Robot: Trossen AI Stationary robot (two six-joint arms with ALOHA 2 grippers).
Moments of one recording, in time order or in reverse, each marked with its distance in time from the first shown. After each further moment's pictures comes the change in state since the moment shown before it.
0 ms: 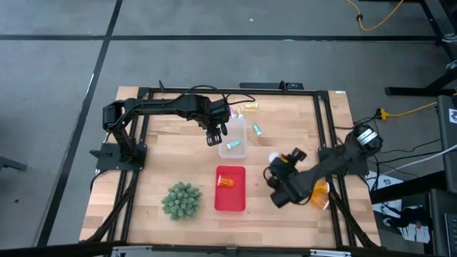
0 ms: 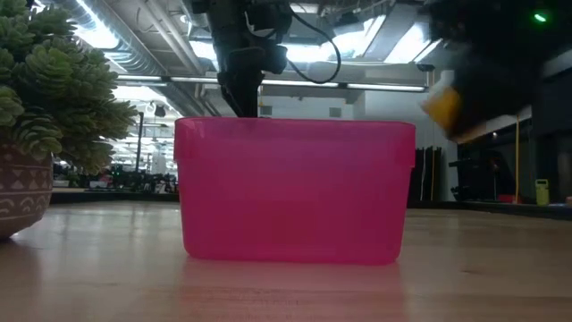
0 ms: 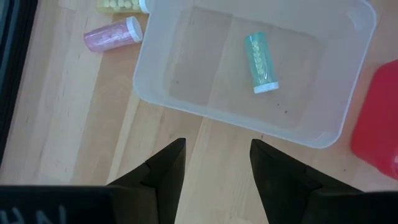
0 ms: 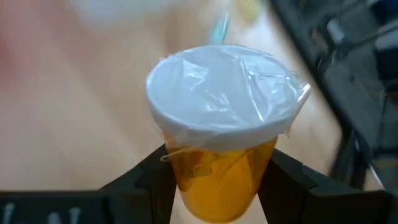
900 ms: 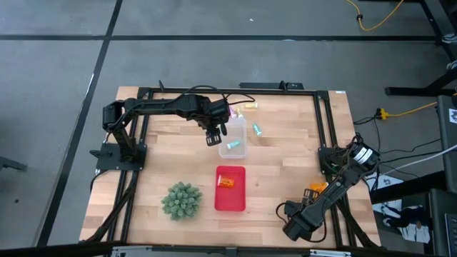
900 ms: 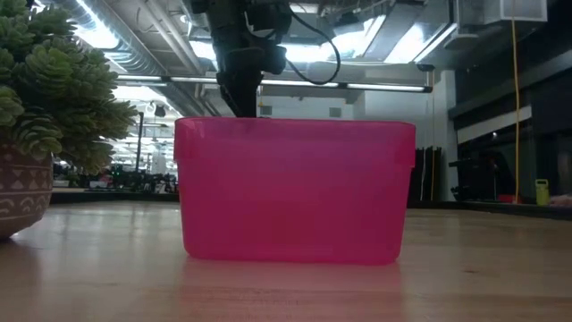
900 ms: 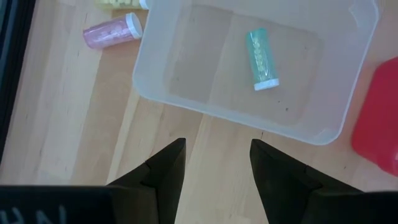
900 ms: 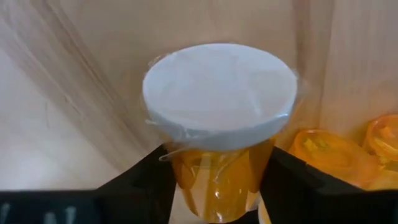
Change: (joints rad) left arm 0.000 0.000 0.000 -0.009 0.000 0.000; right arm 0.281 0.189 0.005 0.238 -1.013 -0.105
